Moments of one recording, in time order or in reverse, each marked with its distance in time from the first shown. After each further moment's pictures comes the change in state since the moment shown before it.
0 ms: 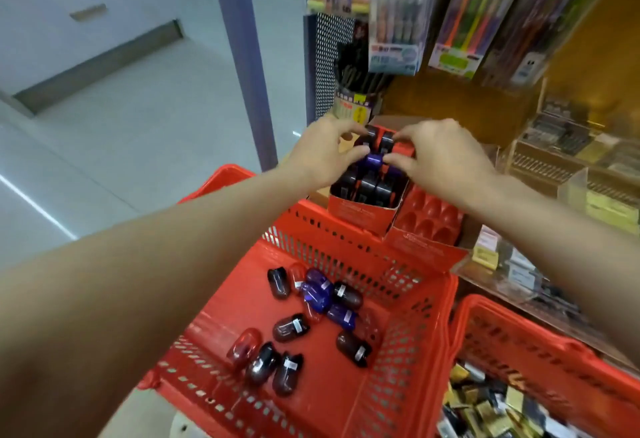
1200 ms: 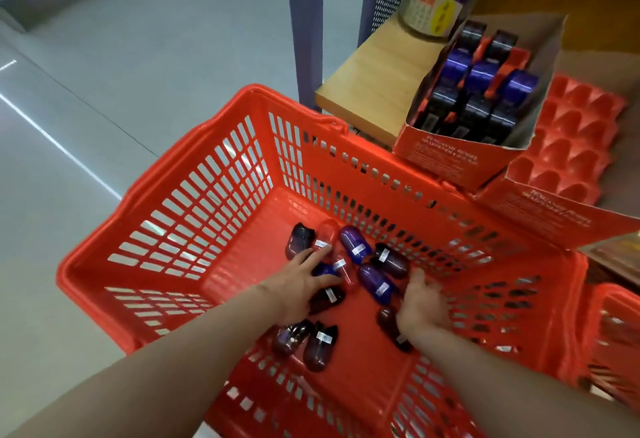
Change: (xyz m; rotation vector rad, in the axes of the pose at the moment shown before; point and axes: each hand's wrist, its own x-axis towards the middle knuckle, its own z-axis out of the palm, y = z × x) left_hand -0.215 -0.178 0.131 0.369 -0.866 -0.065; right_hand -0.149 -0.074 0.276 0.206 -0.628 0.685
